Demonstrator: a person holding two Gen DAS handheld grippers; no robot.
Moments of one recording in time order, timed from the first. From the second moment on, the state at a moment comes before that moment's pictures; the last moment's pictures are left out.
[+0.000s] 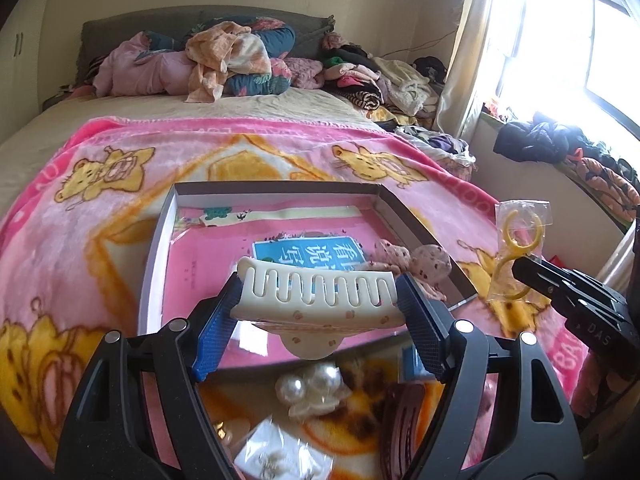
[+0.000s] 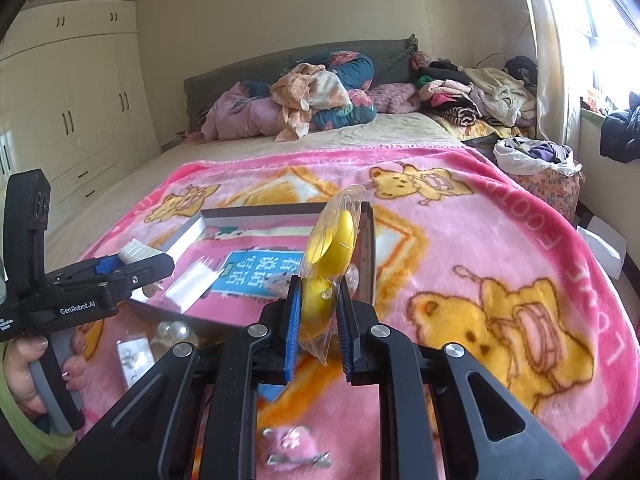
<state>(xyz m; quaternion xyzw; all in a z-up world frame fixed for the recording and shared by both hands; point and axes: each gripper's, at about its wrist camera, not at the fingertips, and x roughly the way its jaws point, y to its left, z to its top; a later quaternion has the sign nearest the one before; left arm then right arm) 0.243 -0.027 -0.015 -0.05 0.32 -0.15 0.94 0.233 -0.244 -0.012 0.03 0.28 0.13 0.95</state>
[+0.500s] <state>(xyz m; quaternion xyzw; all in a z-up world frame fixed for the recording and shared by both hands) 0.280 -0.061 -0.032 -0.02 0.35 -0.15 0.92 0.280 -0.247 -0.023 0.00 0.30 0.13 0.95</state>
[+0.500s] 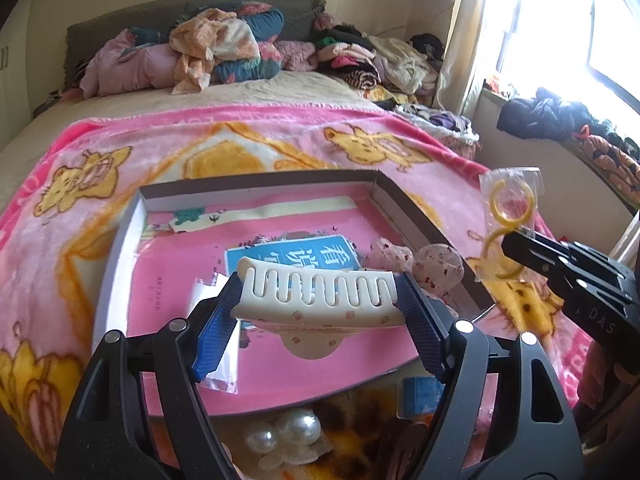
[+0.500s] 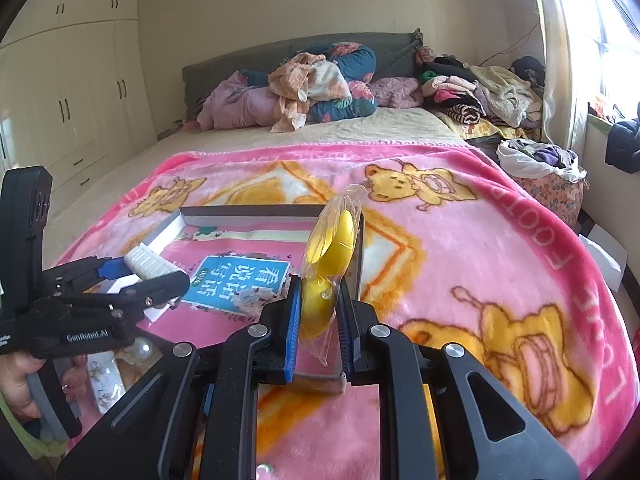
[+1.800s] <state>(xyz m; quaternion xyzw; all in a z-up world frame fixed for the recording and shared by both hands) 0.301 -0.074 -0.074 -0.01 0.42 -0.16 0.90 0.290 -0.251 -0.060 0.01 0.35 0.14 0.93</state>
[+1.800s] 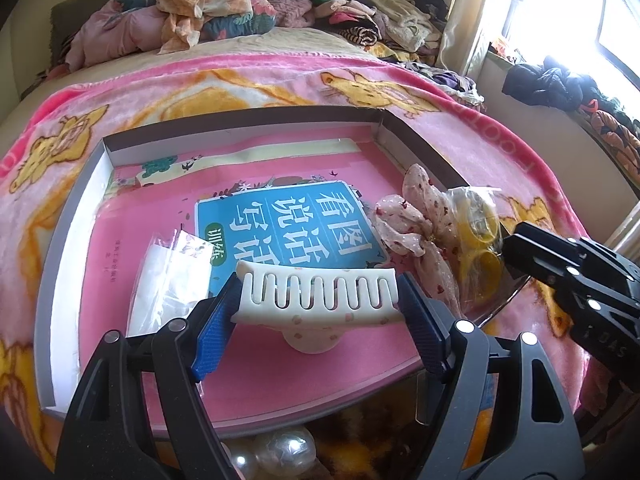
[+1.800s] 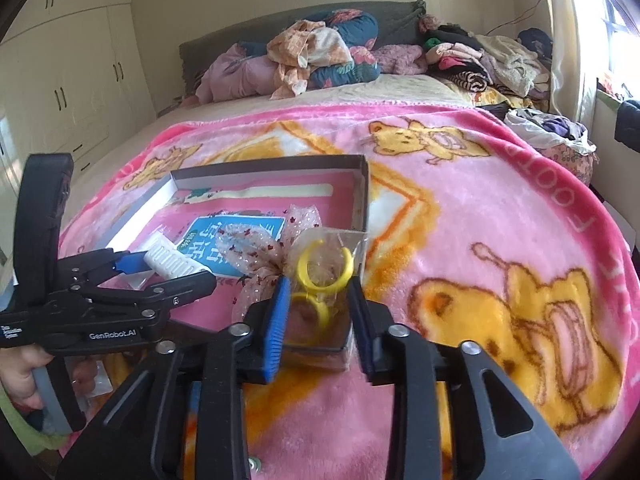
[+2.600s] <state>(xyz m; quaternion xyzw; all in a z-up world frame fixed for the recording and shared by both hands) 0.257 -0.036 -0.033 -0.06 0.36 -0.13 0.92 0.235 -0.272 -0.032 0.04 0.30 0.10 0.95</state>
